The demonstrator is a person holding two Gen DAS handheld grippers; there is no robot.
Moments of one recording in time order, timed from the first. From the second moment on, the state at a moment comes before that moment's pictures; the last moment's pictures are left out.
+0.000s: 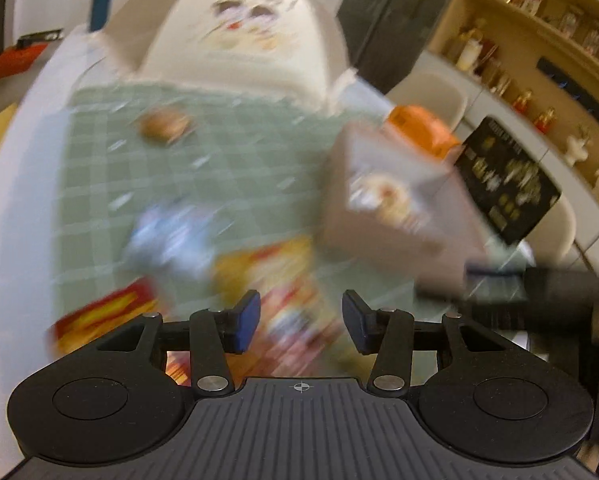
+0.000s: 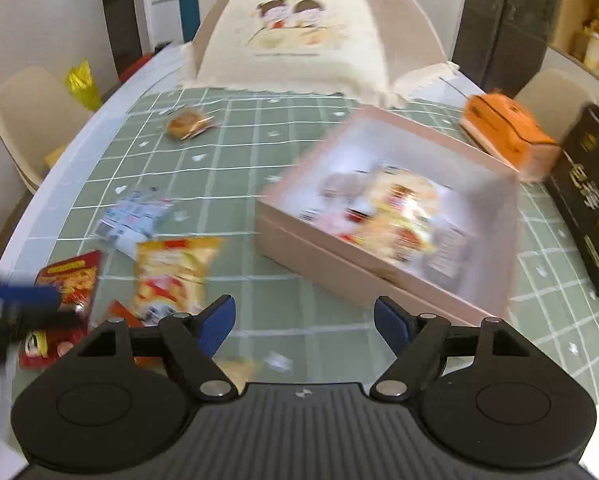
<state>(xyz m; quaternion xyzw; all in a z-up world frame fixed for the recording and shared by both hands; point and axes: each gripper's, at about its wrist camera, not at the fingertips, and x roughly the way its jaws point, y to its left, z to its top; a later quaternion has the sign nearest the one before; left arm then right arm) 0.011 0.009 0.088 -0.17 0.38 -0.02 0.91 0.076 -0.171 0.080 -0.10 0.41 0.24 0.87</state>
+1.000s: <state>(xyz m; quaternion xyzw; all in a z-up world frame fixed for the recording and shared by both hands) 0.005 0.066 0.081 -0.19 0.37 0.11 0.90 0.108 -0.155 0.049 -0.07 0.45 0.41 0.79</state>
